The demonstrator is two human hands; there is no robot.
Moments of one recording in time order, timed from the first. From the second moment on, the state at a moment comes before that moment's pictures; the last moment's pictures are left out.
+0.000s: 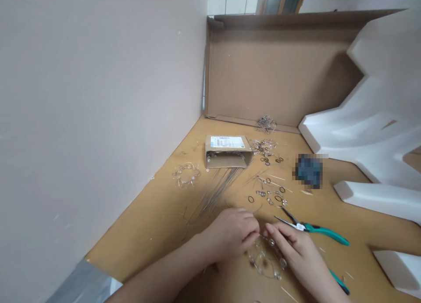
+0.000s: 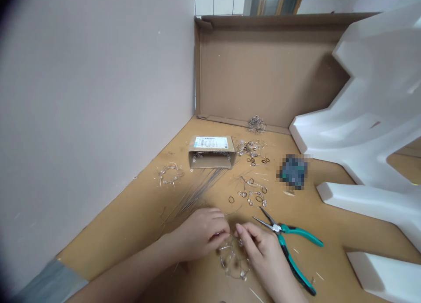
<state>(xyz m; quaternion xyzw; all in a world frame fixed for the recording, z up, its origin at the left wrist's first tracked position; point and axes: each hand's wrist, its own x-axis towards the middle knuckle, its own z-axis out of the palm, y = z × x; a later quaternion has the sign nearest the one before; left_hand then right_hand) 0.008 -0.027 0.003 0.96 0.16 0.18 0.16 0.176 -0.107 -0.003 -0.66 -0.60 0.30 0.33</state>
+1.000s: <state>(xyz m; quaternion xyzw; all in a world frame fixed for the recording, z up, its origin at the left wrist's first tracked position) 0.004 -0.025 0.007 0.97 0.06 0.18 0.15 0.182 -0.112 -0.001 -0.57 -0.53 0.54 0.30</state>
